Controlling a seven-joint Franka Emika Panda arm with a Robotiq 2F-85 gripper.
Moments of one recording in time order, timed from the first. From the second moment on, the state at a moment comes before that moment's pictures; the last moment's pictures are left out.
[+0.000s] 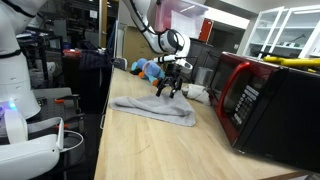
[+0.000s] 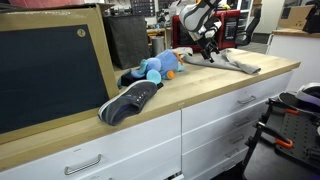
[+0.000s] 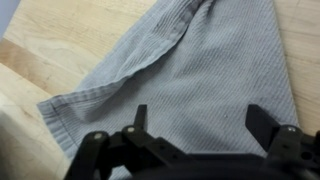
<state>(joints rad) -0.13 0.65 -0.13 -1.58 -0.41 1.77 -0.08</state>
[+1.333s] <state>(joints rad) -0.18 0.64 -0.18 -1.73 -0.51 1.71 -0.18</state>
